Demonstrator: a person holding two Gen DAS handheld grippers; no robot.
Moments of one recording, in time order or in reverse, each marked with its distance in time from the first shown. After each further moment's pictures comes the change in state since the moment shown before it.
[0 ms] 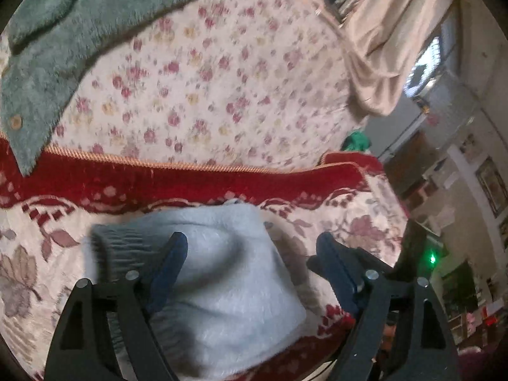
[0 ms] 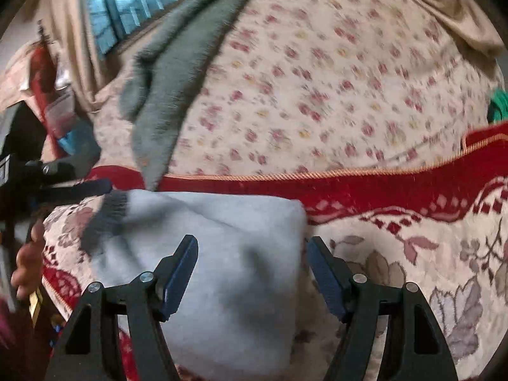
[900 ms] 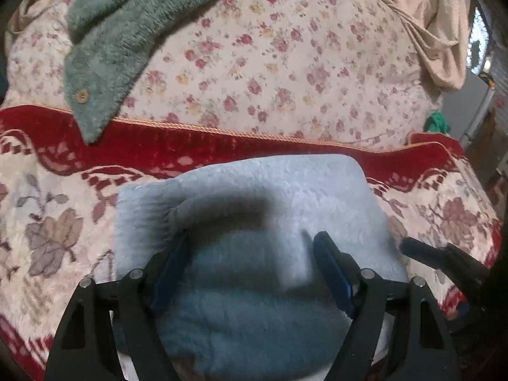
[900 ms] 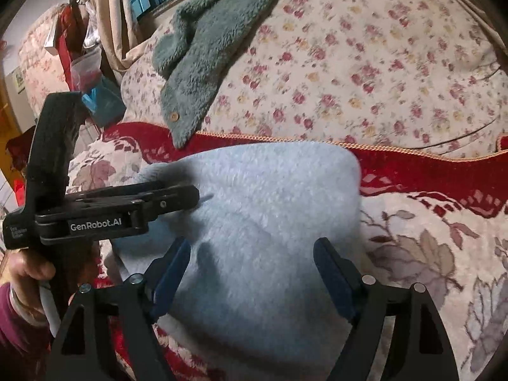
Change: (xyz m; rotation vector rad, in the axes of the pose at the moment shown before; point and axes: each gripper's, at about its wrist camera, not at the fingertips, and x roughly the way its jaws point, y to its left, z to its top) left arm 0.029 0.023 -0.078 0.031 -0.077 0.424; right arm 0.010 0.044 -0.048 -0.137 0.041 0.074
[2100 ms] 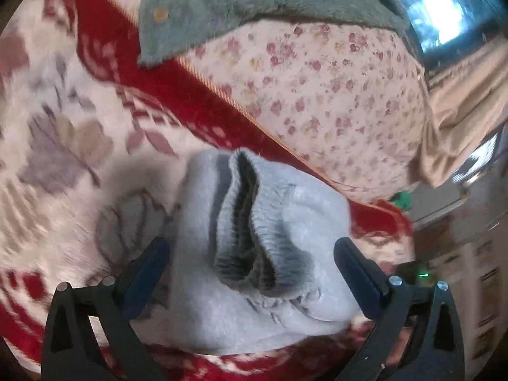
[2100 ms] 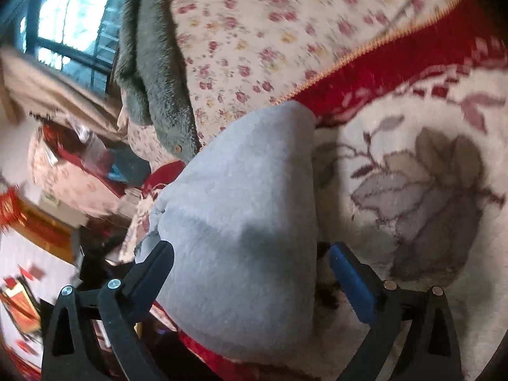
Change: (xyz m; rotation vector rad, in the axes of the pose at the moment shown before) left arm -0.026 0.134 -0.016 -0.504 0.098 -0.341; right arm 0.026 -0.128 -0.027 0.570 0.127 0.402
